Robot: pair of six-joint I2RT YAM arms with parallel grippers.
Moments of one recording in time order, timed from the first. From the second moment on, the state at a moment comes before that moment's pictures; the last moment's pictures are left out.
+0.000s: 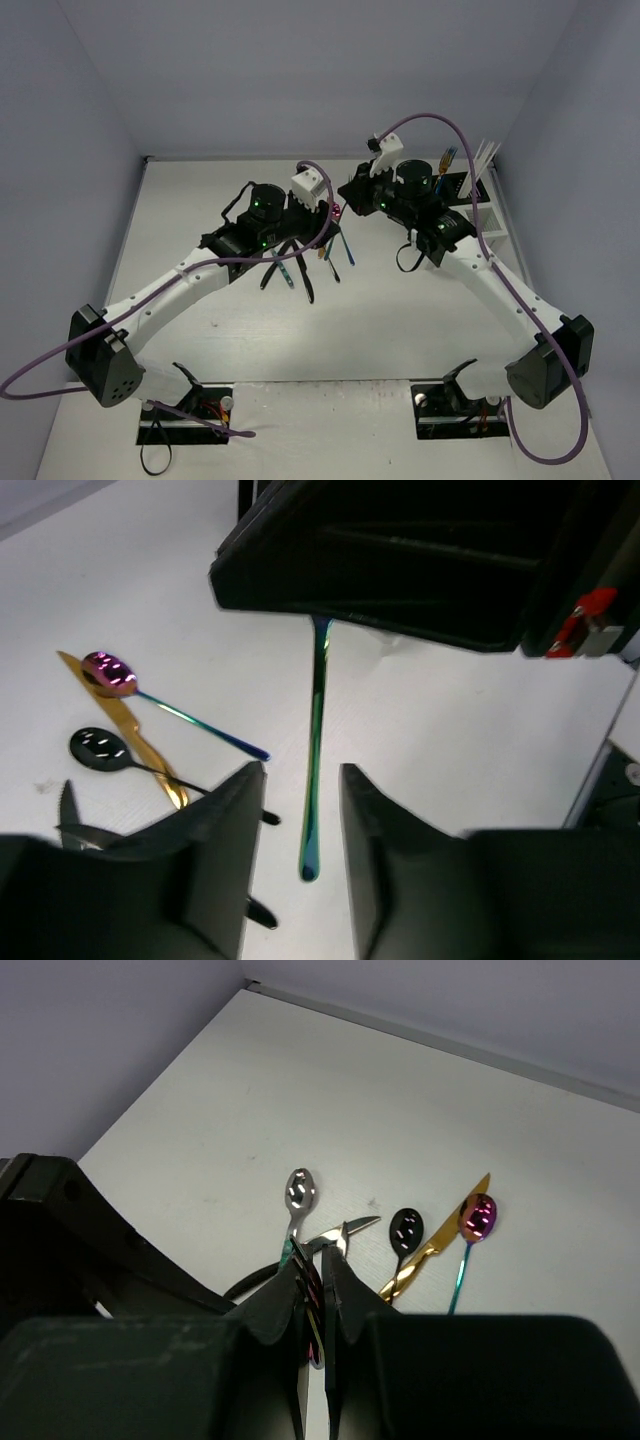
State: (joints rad) left arm -0.71 1.38 1.22 -0.14 0.25 -0.16; right arm 0.54 1.34 1.24 -0.13 -0.18 0.22
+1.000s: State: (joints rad) left arm -0.18 1.06 1.07 -0.59 -0.11 -0.24; right arm 0.05 1.73 1.56 -0.11 0.23 -0.03
